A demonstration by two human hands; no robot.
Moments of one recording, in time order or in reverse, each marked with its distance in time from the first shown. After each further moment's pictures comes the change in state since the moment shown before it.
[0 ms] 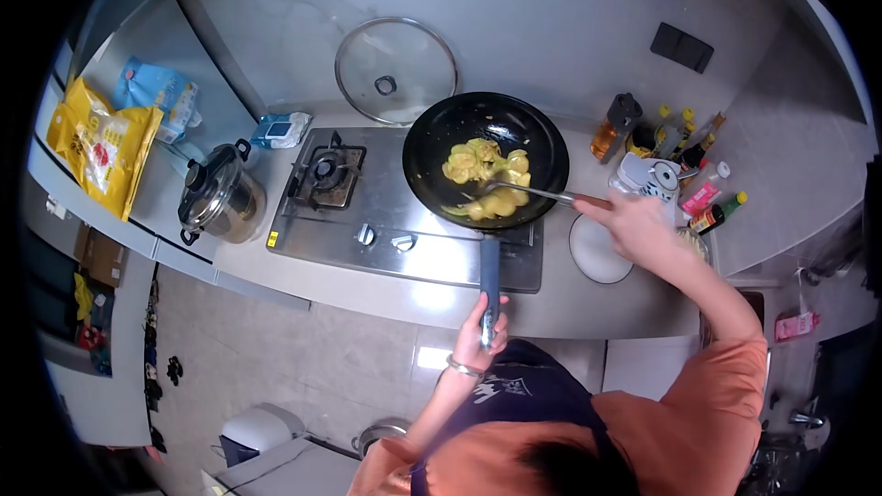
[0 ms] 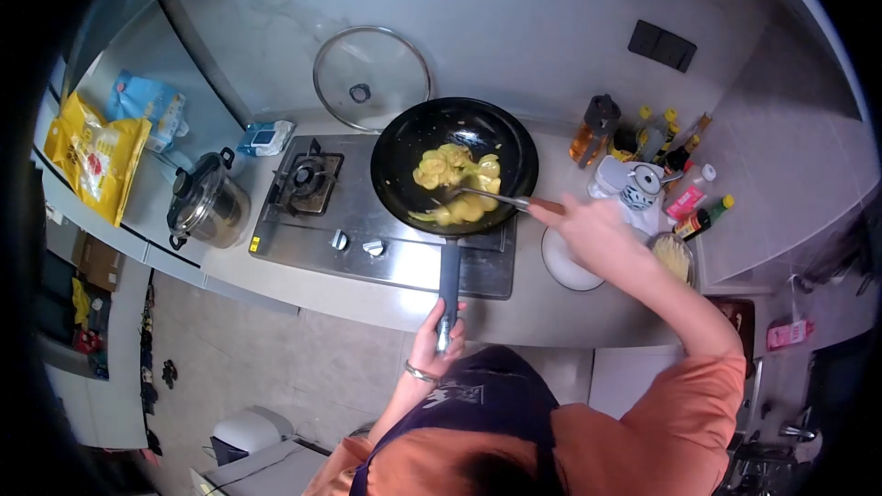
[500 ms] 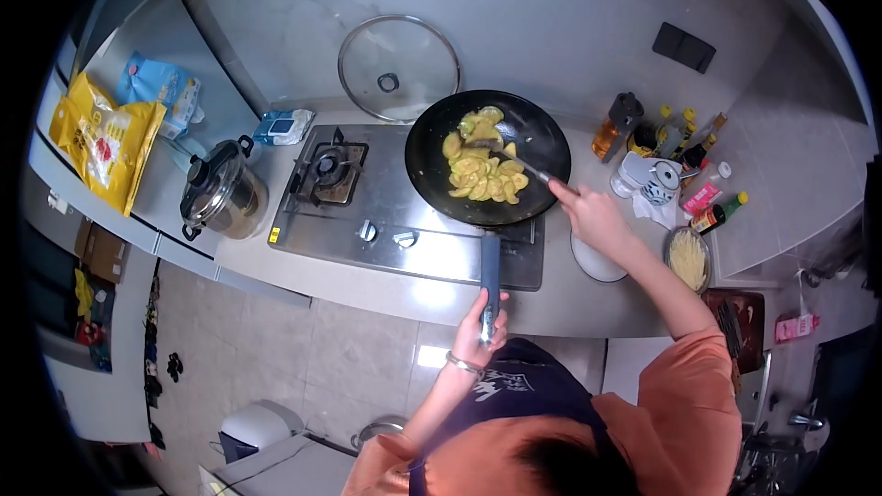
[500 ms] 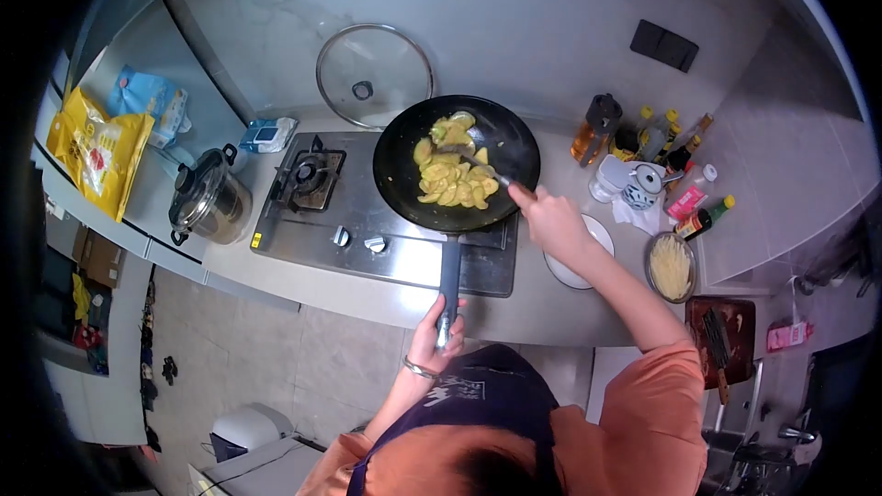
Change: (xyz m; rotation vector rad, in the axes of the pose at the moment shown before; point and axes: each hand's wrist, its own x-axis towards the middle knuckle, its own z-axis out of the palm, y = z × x) left_hand -0.001 0.002 0.002 0.014 0.018 -0.007; right_hand 0.040 -0.011 0.084 0.250 0.198 0.302
